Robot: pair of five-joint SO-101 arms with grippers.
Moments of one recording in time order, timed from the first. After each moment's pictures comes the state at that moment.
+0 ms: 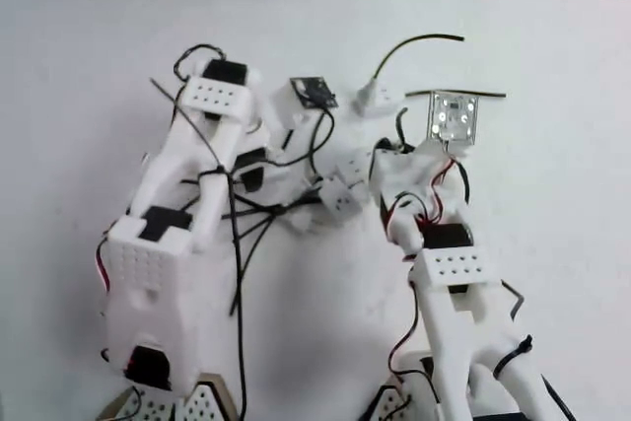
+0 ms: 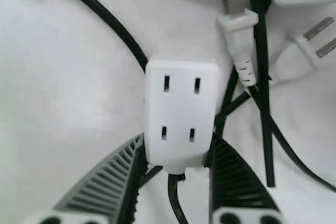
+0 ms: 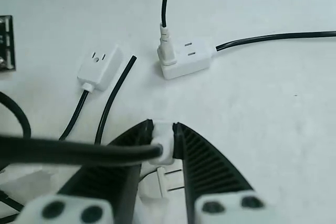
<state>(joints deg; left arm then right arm) 7.3 33.6 -22.6 92.4 -50.1 -7.3 -35.7 62.8 16.0 -9.6</state>
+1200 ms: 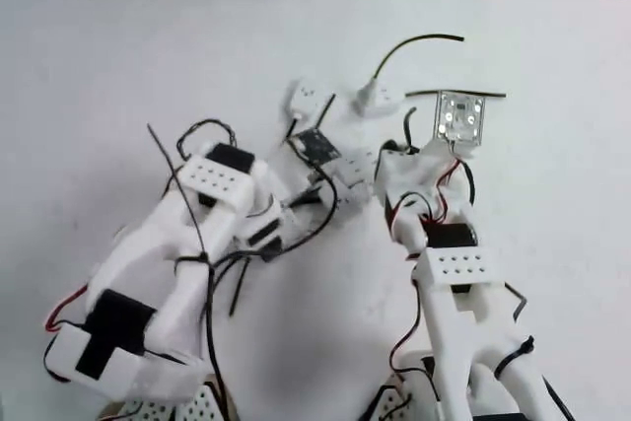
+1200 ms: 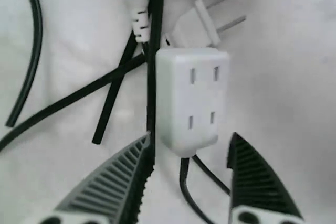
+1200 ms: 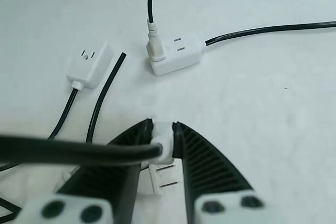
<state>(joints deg) 16.0 -2.7 29.9 73.5 -27.6 -5.9 -35.7 62.8 17.0 -9.9</state>
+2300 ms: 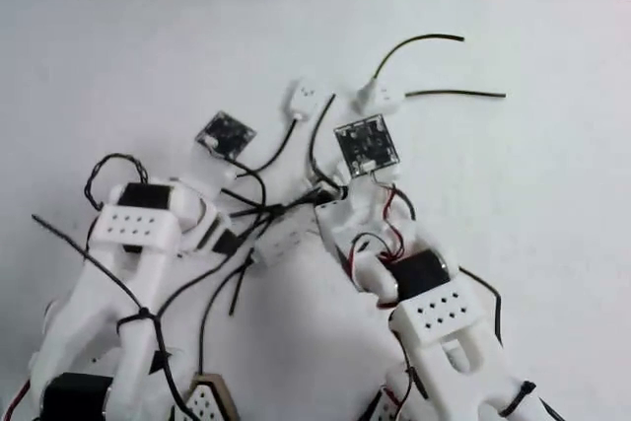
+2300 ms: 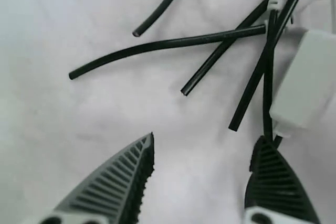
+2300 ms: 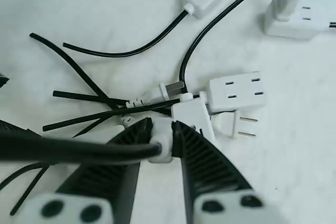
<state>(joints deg) -0.7 -26.2 50.7 59.4 -26.5 -24.9 -52.1 63.6 39.6 -0.9</state>
